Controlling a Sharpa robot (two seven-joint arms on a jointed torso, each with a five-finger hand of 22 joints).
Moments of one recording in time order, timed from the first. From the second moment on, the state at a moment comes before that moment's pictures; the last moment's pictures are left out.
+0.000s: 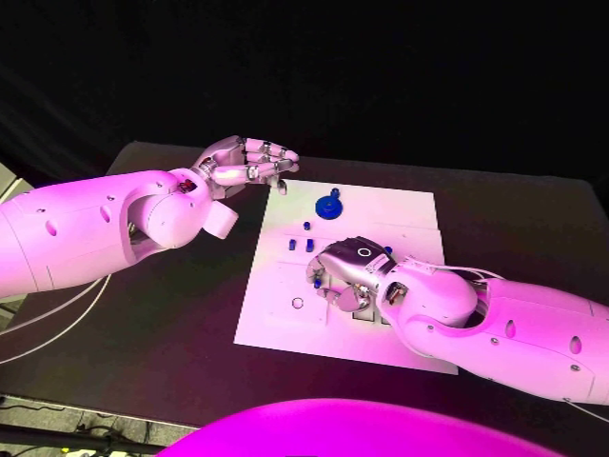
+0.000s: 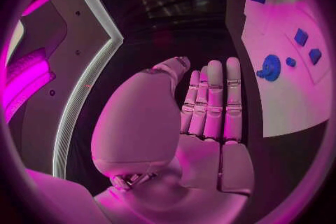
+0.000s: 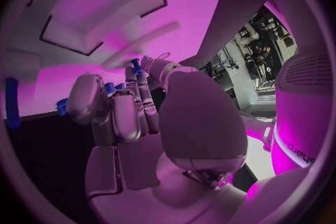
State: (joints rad) left arm 1.21 -0.93 -0.04 1.48 -0.14 -0.05 0.33; left_hand 1.48 -0.23 0.40 0.22 0.32 0.92 0.17 0.25 0.36 1.07 0.12 0.22 0.15 1.01 0.06 0.98 0.49 0.17 0.90 0.16 0.67 0.73; right arm 1.10 -0.60 -0.19 1.64 -1.78 -0.33 -0.19; right_hand 1.38 -0.24 0.58 0.11 0.08 0.97 0.15 0.21 0.40 1.07 0.10 0.06 0.07 1.45 0.02 1.31 1.09 0.10 1.38 0.11 1.00 1.31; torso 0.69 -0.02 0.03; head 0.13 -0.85
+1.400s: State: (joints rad) left arm 1.21 -0.93 -0.04 1.47 -0.14 -0.04 0.32; left_hand 1.48 -0.22 0.40 0.22 0.32 0.92 0.17 0.25 0.36 1.07 0.12 0.22 0.15 1.01 0.05 0.98 0.49 0.17 0.90 0.16 0.67 0.74; right arm 1.25 -0.90 -0.16 1.73 -1.62 -0.28 -0.20; right_hand 1.49 -0.21 0.23 0.20 0.13 0.94 0.13 0.13 0.35 0.96 0.11 0.18 0.07 1.46 0.02 1.34 1.09 0.11 1.41 0.11 1.02 1.31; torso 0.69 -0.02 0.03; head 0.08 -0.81
